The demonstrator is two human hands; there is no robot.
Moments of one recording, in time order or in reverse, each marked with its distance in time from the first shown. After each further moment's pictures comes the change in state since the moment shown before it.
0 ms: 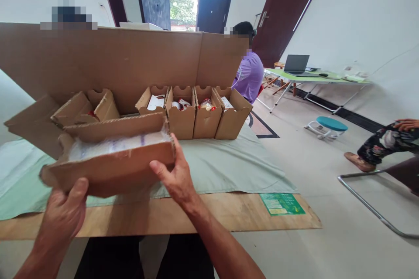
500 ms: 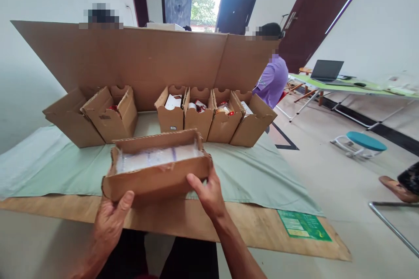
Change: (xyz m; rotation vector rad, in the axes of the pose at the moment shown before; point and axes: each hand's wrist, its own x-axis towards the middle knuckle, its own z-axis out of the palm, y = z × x) left_hand -0.062 -0.002 0.027 -0.246 -0.106 -0.181; right_hand -0.021 0.036 -0.037 -0.093 0.067 0.066
